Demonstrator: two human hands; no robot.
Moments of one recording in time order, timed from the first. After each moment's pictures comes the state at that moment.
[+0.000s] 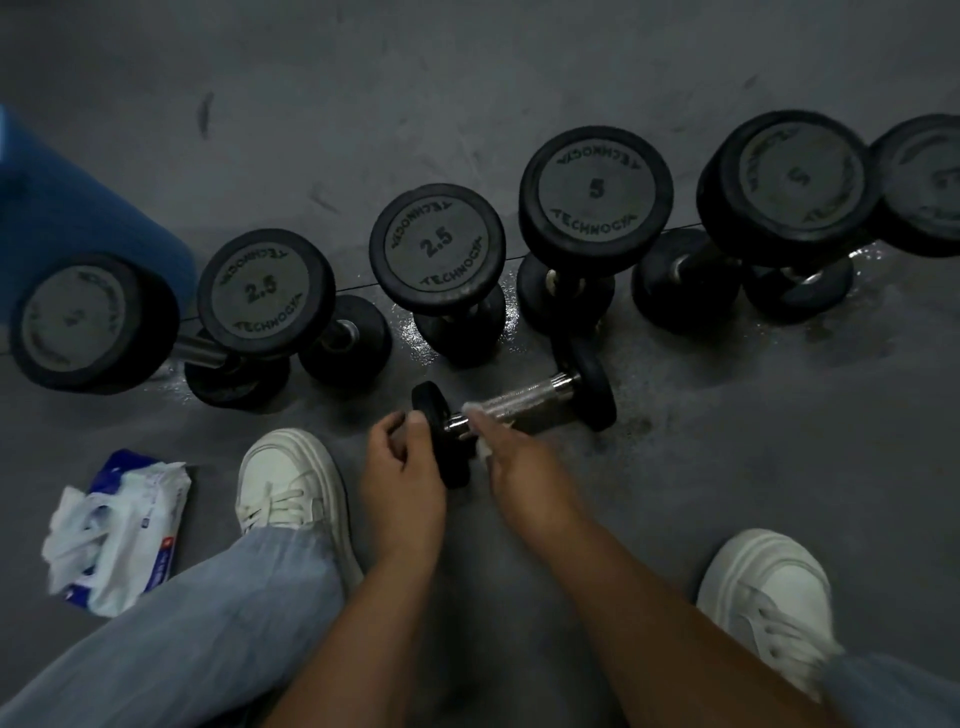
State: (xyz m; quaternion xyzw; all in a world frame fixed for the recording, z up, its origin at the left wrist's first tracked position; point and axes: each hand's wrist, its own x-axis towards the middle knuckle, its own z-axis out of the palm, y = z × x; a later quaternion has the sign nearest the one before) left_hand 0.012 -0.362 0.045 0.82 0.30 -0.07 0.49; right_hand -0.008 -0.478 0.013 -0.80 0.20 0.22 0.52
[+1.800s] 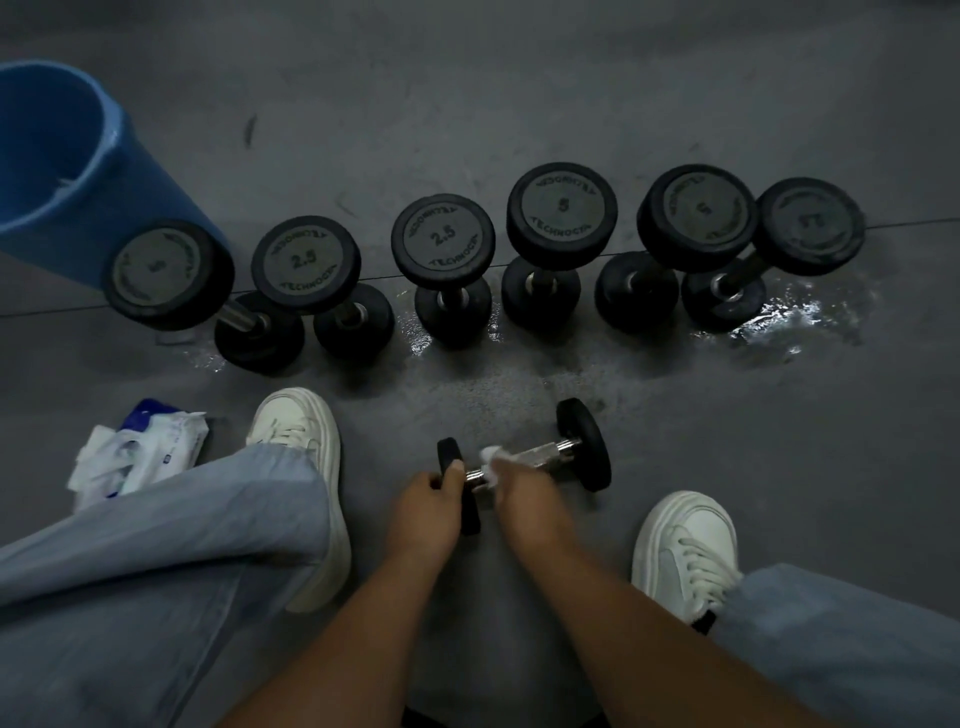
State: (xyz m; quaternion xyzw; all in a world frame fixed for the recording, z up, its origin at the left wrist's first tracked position) left_hand -0.074 -0.360 0.065 0.83 0.27 -0.32 0.37; right_hand -0.090 -0.487 0.065 -0.92 0.12 0.29 0.25
